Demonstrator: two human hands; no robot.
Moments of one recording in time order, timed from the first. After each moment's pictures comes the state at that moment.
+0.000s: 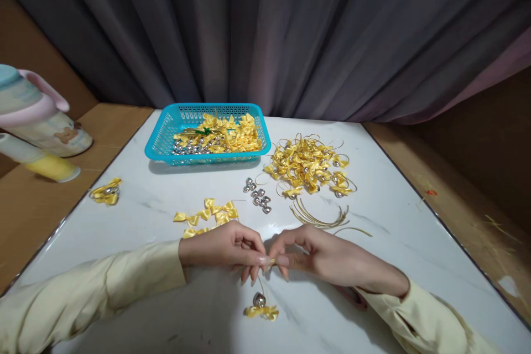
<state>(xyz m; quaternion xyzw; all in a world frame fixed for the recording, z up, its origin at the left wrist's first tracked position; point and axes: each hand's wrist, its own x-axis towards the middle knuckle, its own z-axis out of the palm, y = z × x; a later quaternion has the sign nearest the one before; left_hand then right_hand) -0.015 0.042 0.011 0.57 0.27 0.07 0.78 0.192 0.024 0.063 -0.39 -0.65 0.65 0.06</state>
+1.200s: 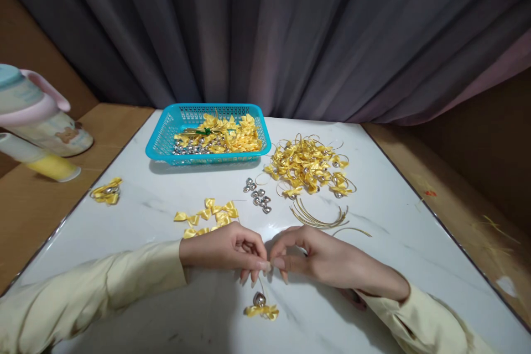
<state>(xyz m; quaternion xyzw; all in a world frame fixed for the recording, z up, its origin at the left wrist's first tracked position) -0.015 0.040 0.012 0.55 0.27 0.07 0.79 0.189 0.022 0.061 -0.41 -0.70 0.58 0.05</state>
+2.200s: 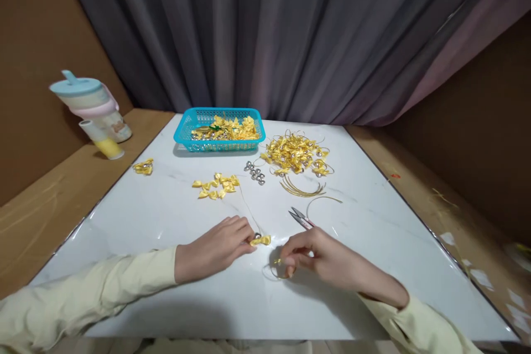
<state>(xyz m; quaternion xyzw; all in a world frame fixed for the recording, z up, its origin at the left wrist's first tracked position) -0.021 -0.059 0.020 0.89 0.34 0.08 0.29 0.205 -0.074 0.067 -0.43 -0.71 0.55 0.08</state>
